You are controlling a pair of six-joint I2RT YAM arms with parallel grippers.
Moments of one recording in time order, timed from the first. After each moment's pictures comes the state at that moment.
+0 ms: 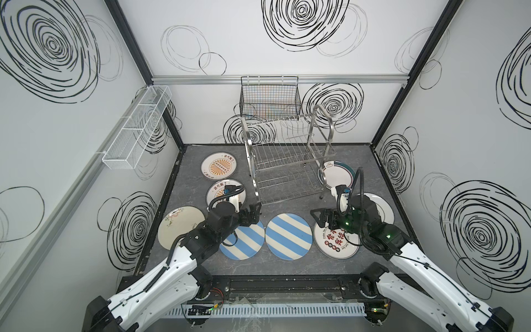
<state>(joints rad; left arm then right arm) -0.66 0.79 0.55 -0.22 -0.12 -0.59 0.55 0.75 0.63 -0.50 -0.19 0.55</state>
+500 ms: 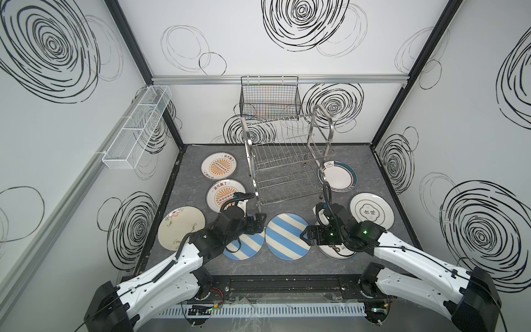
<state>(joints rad) -0.71 0.85 0.49 -0.24 -0.07 -0.65 0.79 0.96 0.59 -0.60 -0.23 0.74</state>
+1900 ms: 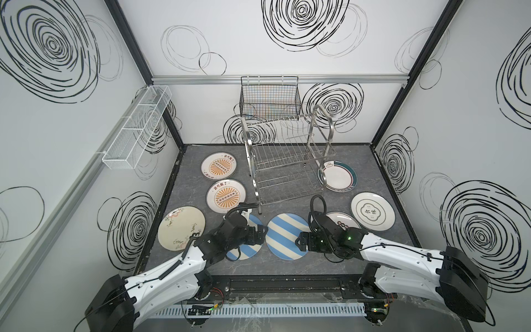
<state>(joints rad) -0.76 0.89 0.38 -0.19 0.00 -0.67 0.91 1.09 0.45 -0.37 -0.09 0.97</state>
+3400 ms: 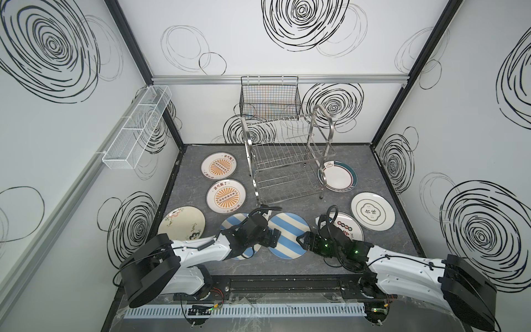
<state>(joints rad) -0.89 1.30 0.46 0.07 -0.07 -0.53 0.91 1.01 0.22 0.02 -0.06 1.16</state>
